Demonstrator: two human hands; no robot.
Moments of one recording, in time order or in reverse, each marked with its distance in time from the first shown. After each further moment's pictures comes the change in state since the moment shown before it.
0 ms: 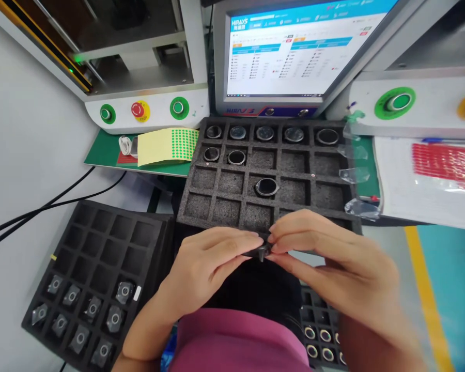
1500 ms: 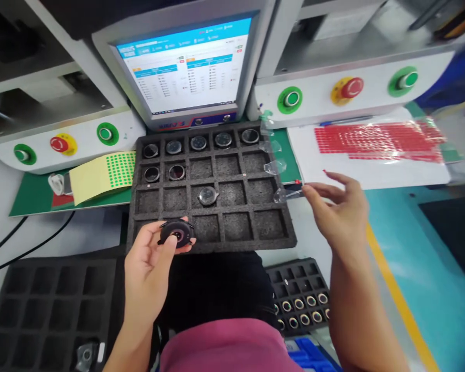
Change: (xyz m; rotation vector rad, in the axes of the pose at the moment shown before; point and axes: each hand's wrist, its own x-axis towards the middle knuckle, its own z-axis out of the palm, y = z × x) left_hand 0.037 -0.006 0.040 -0.483 0.378 -0.728; right_hand -0.078 0.113 -0.090 -0.295 0.980 0.746
